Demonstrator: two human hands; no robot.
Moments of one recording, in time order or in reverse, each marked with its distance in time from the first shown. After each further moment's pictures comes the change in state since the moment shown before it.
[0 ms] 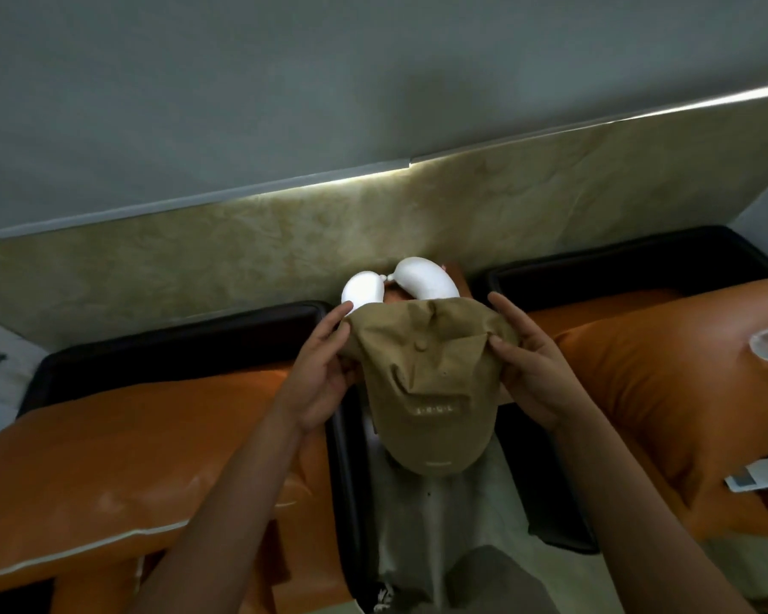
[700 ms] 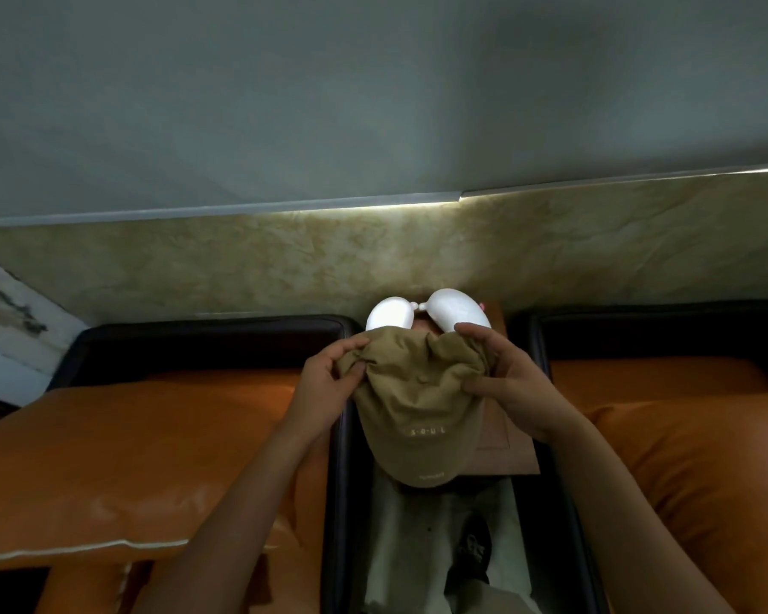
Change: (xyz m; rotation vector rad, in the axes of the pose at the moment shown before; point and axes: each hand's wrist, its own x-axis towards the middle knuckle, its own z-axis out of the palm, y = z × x) left_hand 0.079 0.005 -0.021 0.611 0.246 0.293; right_hand 0.132 -0.016 -0.004 -0.490 -0.317 0.069
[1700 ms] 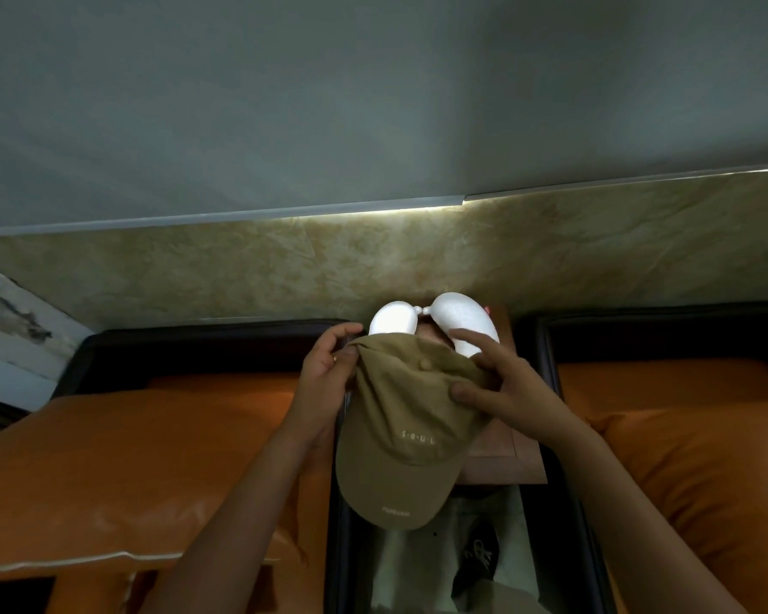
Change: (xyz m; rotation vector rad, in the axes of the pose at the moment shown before) left_hand 0.018 0.023 0.009 -0.239 0.040 -0.103; right_hand 0.022 0.003 -0.010 -0.450 -0.020 -0.079
